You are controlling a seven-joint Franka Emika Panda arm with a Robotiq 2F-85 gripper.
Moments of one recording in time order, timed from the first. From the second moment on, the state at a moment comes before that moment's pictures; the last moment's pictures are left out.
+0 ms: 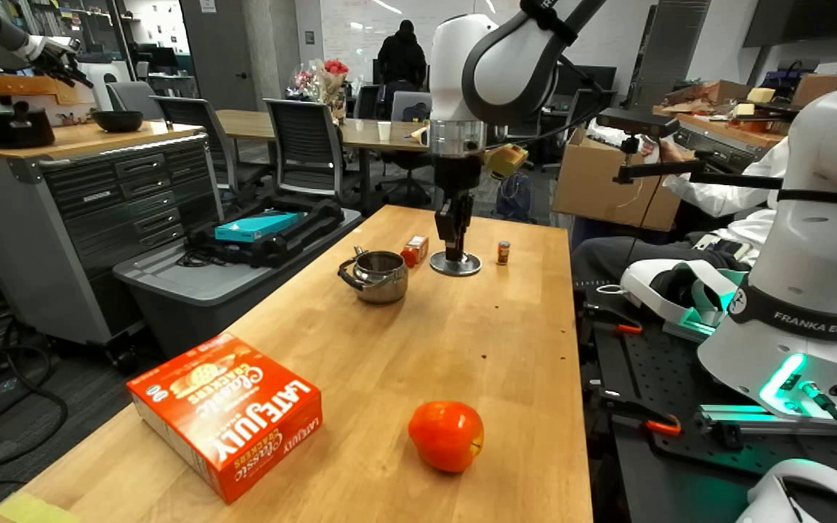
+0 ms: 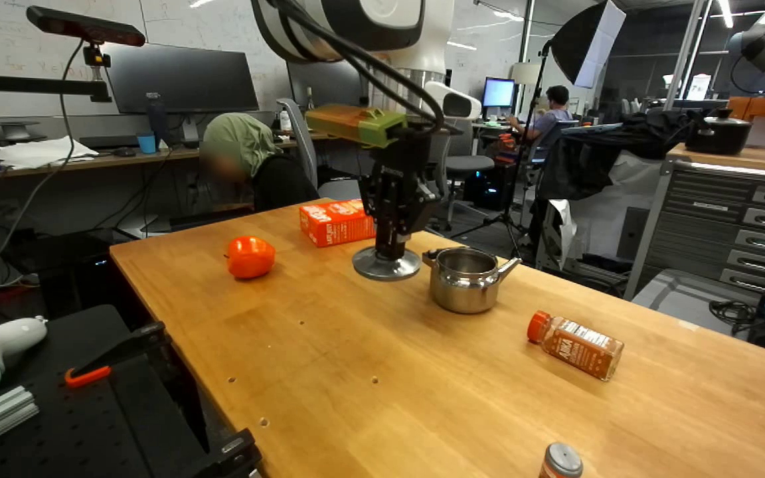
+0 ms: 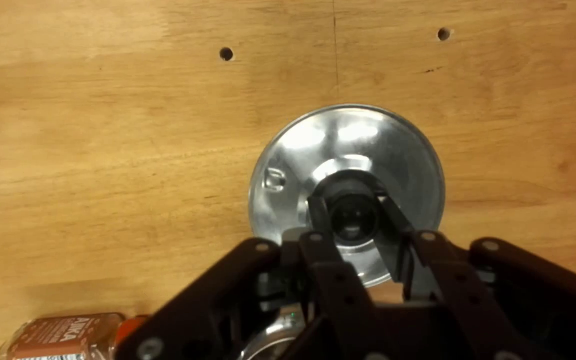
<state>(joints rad) -0.05 0.10 -0.02 -2.41 0.01 2.46 -0.01</state>
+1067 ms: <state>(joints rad) -0.05 0.11 -0.02 -2.19 0.10 2.36 0.04</state>
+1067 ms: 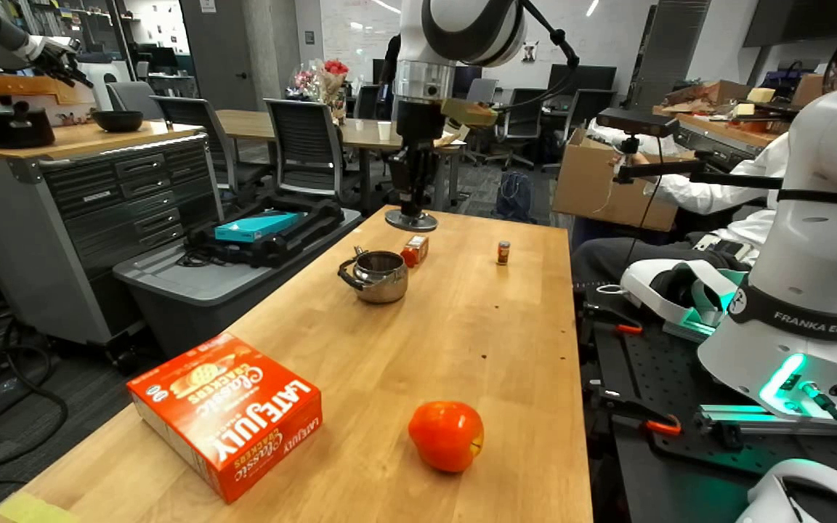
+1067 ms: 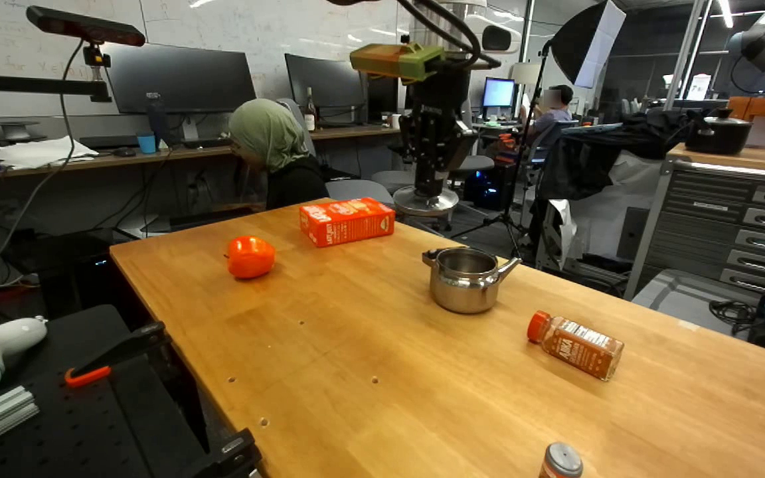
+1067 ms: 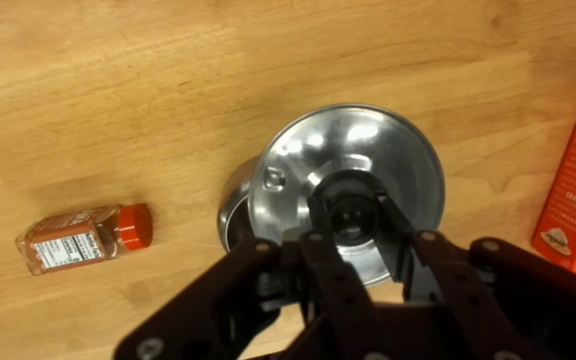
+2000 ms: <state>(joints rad) -0.08 0.26 -0.05 -2.02 0.14 2.36 0.12</state>
